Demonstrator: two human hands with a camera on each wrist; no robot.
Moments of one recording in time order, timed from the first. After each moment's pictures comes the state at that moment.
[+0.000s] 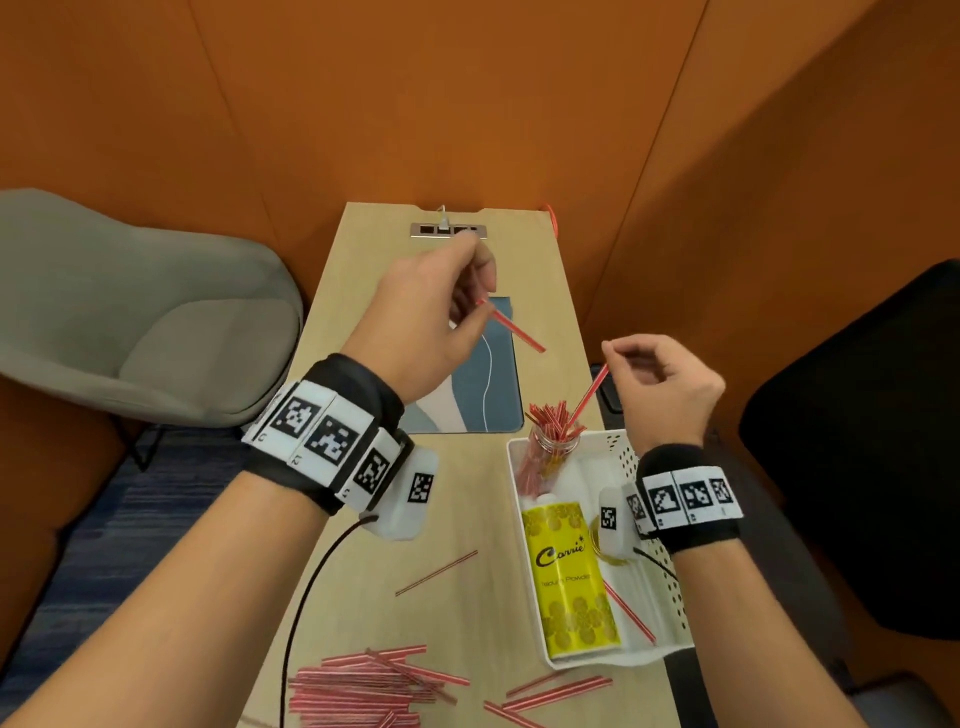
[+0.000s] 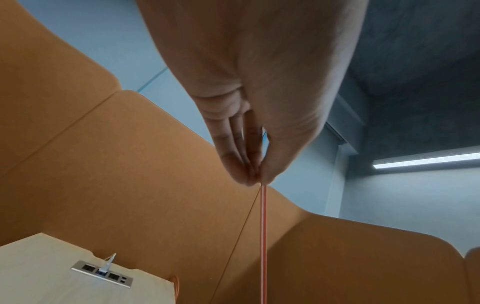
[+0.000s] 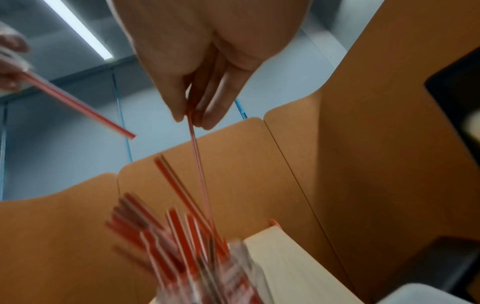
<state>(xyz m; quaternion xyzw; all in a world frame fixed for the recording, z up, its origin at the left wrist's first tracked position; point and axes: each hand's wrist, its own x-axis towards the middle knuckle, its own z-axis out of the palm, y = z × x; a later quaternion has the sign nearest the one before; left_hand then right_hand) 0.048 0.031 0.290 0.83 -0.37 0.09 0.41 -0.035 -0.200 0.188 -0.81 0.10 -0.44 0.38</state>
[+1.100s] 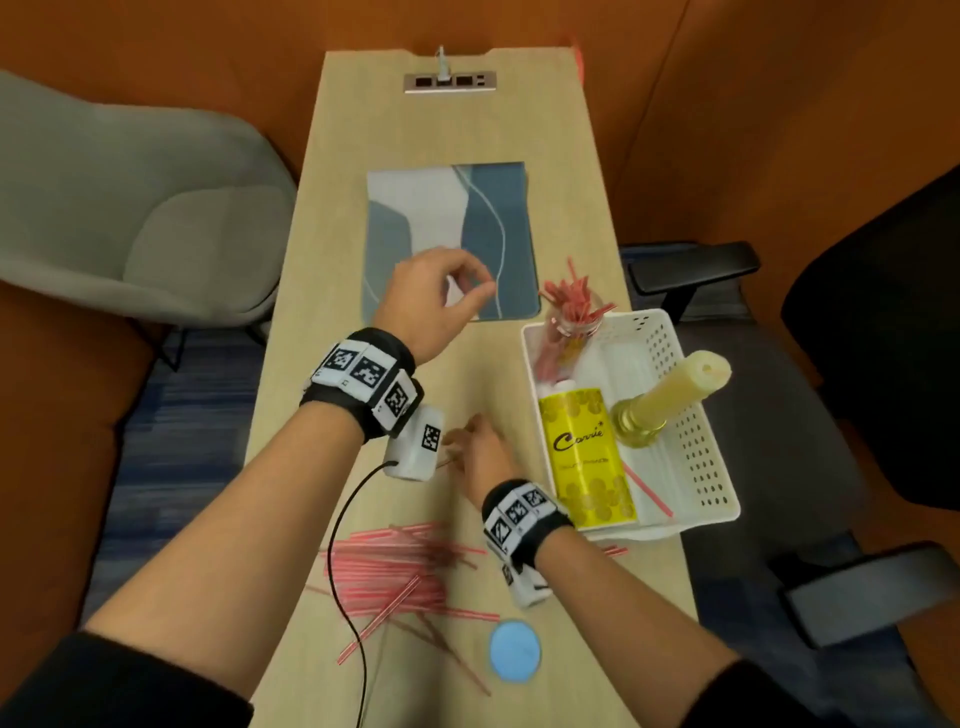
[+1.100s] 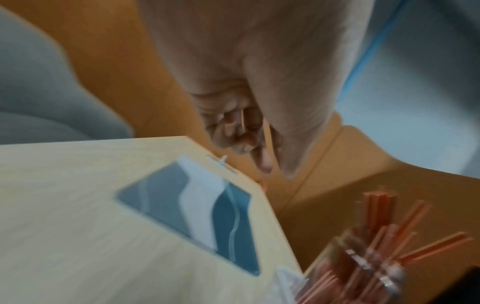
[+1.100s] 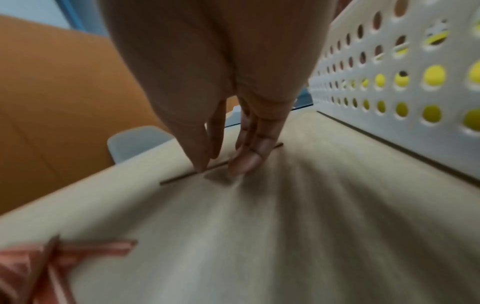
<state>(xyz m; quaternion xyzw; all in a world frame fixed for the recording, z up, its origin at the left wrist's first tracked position) 0.056 0.035 0.138 0.87 -0.29 -0.02 0.39 -0.084 -0.031 -0.011 -0.93 0.08 0.19 0.31</state>
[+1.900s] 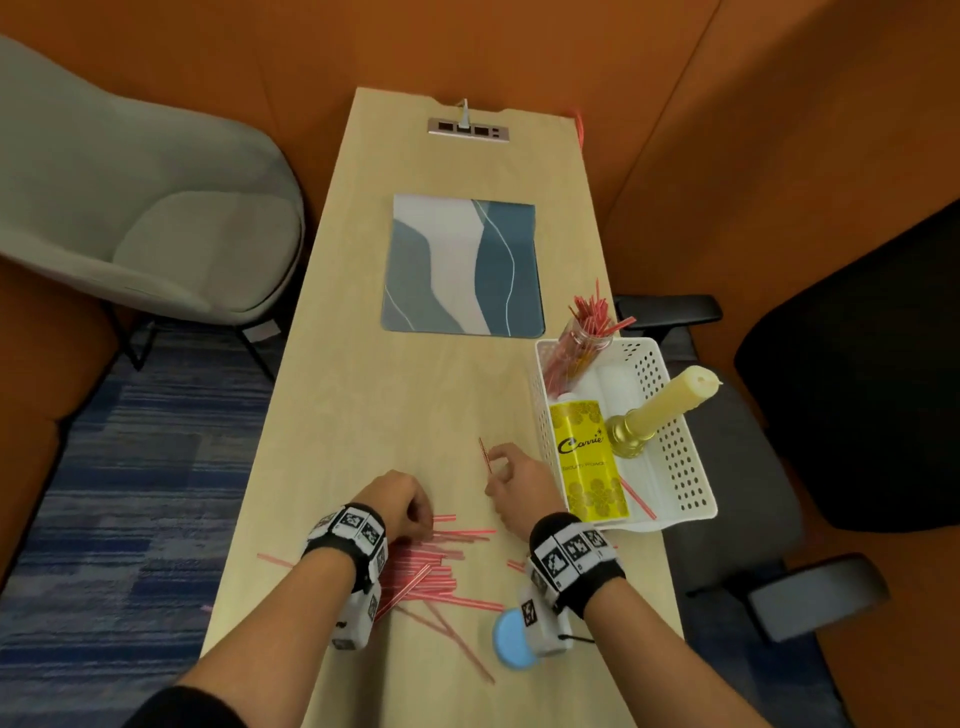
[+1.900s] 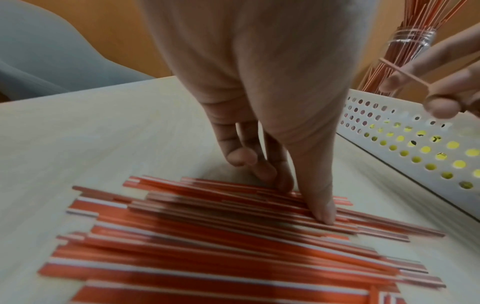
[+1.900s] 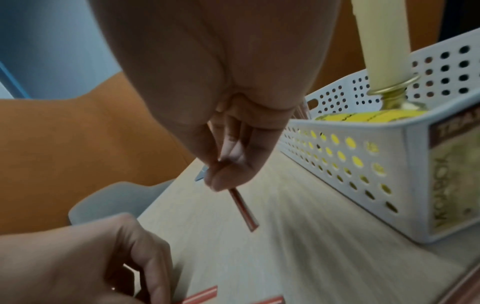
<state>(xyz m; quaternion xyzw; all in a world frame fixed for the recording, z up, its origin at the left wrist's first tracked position) -0.061 0.164 -0.016 0.86 -0.27 -0.39 0.20 -0.137 -0.032 0.023 -0.88 0.21 0.11 0.40</state>
